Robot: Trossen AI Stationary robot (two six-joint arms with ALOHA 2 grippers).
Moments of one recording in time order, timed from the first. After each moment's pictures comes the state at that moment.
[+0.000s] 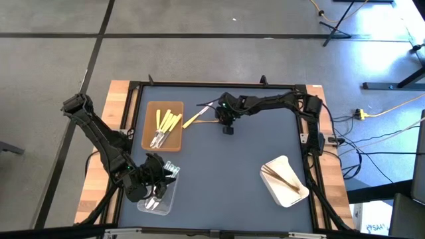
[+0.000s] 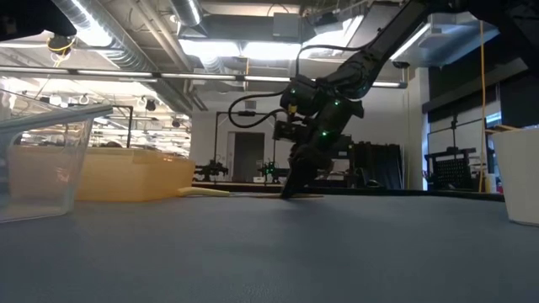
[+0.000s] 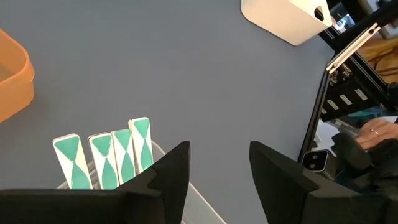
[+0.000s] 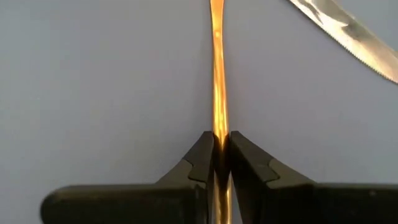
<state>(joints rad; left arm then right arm) -0.84 1.29 0.90 -0.56 -0.69 -1.43 -0.37 2.02 1.22 -0.23 -0.19 -0.37</state>
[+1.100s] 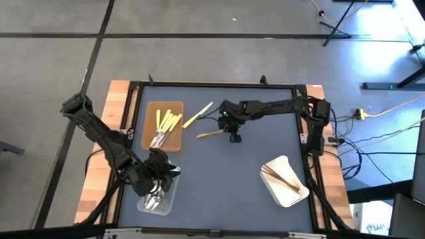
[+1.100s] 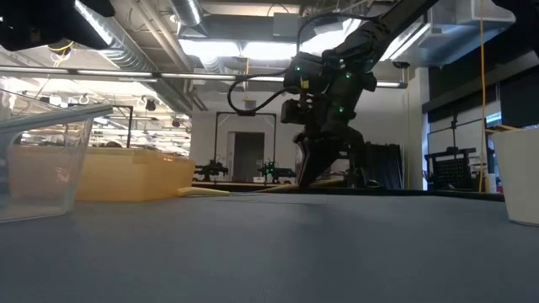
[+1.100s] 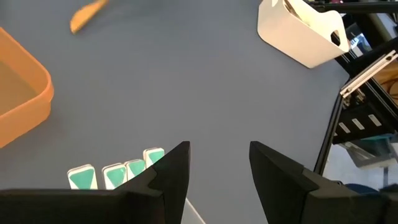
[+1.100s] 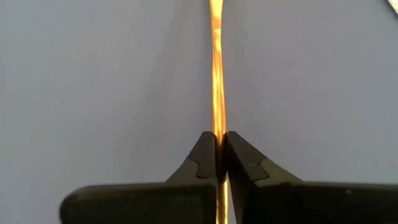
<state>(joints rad) -0.75 1.29 0.90 -0.56 -0.69 -1.43 -0.26 1.90 1.22 -0.45 -0.19 -0.45</state>
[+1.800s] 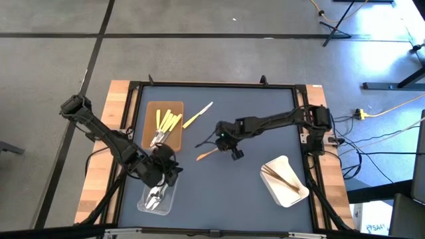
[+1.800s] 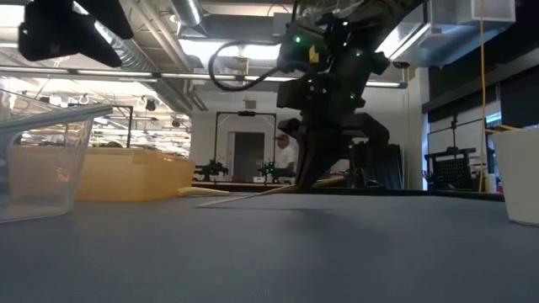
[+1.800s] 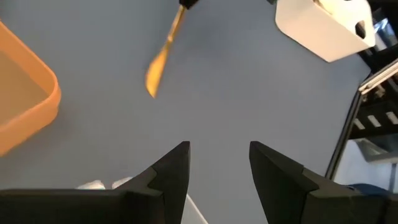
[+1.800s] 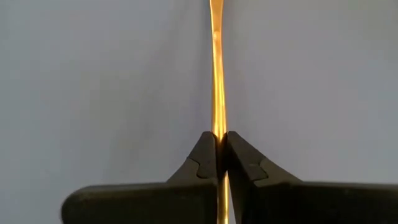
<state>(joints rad) -0.64 1.29 0.90 -0.56 -0.56 -1.38 -0.05 1.89 1.22 -0.46 -0.11 -0.55</state>
